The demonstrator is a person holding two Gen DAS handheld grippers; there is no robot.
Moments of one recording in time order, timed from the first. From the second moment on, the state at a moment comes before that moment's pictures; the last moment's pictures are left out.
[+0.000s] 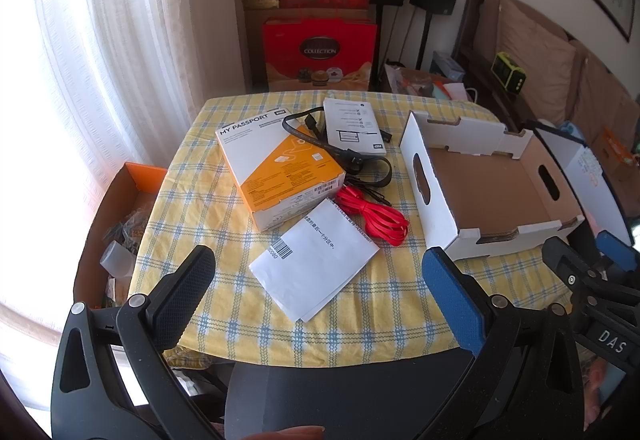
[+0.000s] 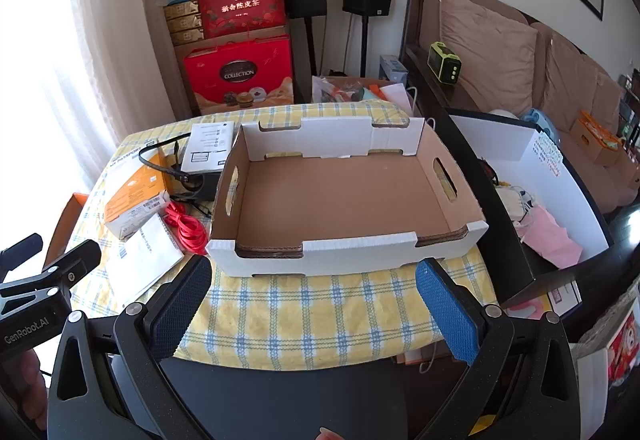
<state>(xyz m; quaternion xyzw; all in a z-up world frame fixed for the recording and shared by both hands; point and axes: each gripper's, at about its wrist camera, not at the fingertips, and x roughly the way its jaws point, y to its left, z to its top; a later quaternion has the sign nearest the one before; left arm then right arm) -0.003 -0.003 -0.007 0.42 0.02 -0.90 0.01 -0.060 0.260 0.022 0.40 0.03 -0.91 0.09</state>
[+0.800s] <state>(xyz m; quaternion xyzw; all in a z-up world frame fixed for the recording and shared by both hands) -0.003 -0.002 -0.006 0.42 0.02 -0.91 0.01 -0.063 0.263 0.022 0.40 0.03 -0.91 0.09</state>
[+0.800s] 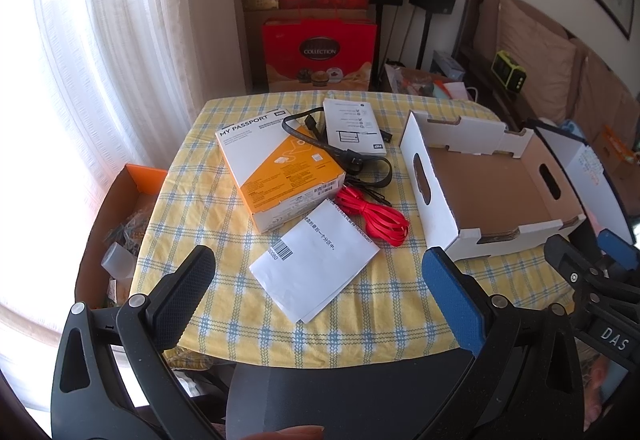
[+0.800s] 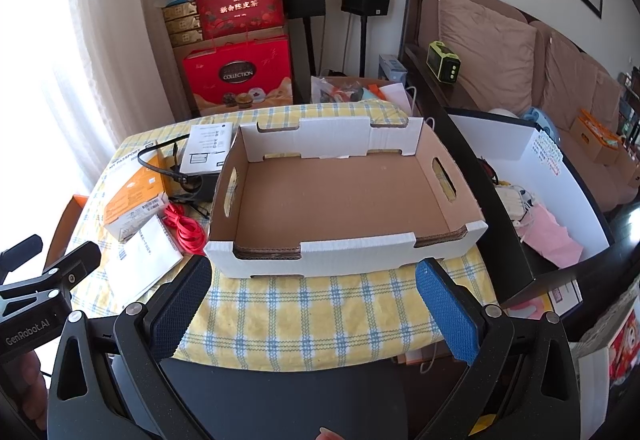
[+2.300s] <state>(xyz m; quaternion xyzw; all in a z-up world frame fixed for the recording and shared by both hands) -0.098 -0.044 -0.041 0.44 0.02 -0.90 -0.01 -0.209 0.354 -0.008 0.43 0.06 -0.90 0.02</state>
